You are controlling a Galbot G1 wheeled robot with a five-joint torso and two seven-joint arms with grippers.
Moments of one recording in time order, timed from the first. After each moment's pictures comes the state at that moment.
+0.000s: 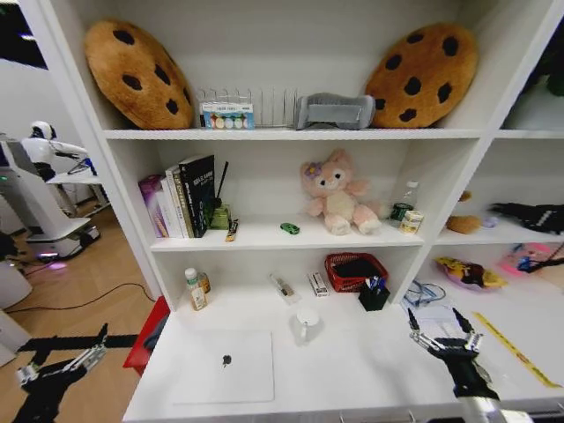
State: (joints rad) left arm 2.14 -1.28 -1.15 -2.32 -0.71 -0.14 -0.05; right arm -1.97 1.06 0.89 2.06 0.36 0.48 0.18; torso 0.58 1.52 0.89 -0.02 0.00
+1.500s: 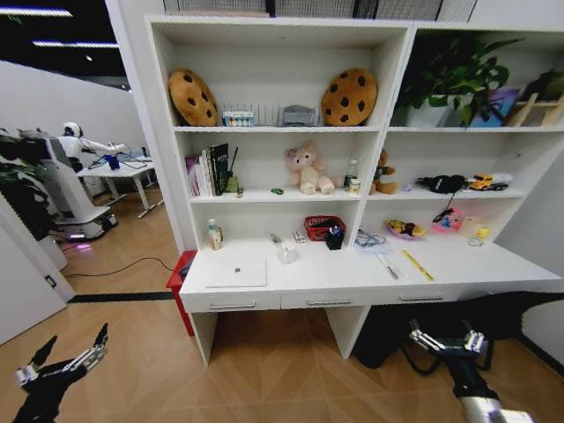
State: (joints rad) left arm 2.14 -1.28 -1.15 -2.32 -0.71 -0.14 -0.05; right arm -1.97 1.06 0.89 2.06 0.36 0.48 0.18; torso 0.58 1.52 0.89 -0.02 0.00
